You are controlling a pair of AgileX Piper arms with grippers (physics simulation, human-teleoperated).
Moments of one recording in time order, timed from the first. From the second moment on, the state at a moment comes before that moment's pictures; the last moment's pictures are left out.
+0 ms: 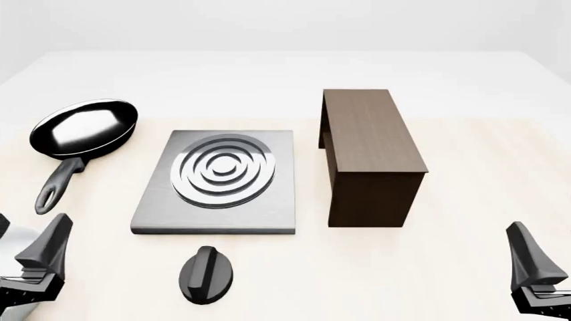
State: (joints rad) left arm -0.02 0.14 -0.06 0.00 0.00; right arm 0.00 0.01 0.00 0.00 0.00
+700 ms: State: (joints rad) left arm -0.10 0.47 -0.31 0.24 -0.04; right arm 0.00 0.01 0.00 0.00 0.00
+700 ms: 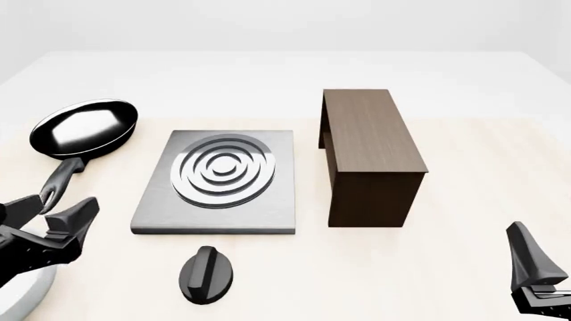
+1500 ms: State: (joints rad) left arm -0.18 0.84 -0.19 0.04 -0.09; right arm 0.00 0.01 0.00 0.00 0.00
